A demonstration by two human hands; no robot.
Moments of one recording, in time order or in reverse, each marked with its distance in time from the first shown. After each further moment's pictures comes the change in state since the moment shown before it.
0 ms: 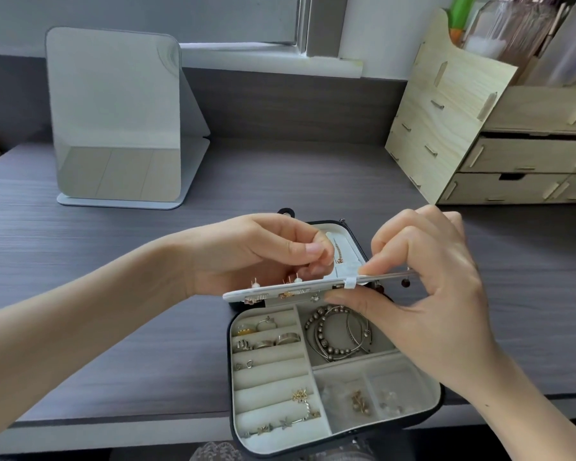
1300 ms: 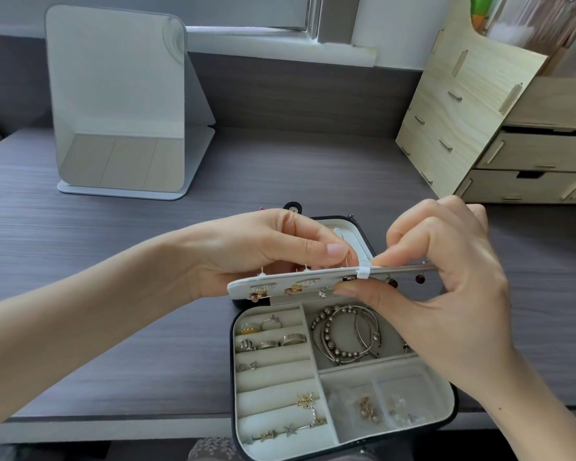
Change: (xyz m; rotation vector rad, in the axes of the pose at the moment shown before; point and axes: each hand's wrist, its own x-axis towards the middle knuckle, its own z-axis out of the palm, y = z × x) left_hand 0.002 0.000 -0.001 0.194 0.096 0.020; right_hand 0.004 0.003 0.002 -0.017 0.002 0.003
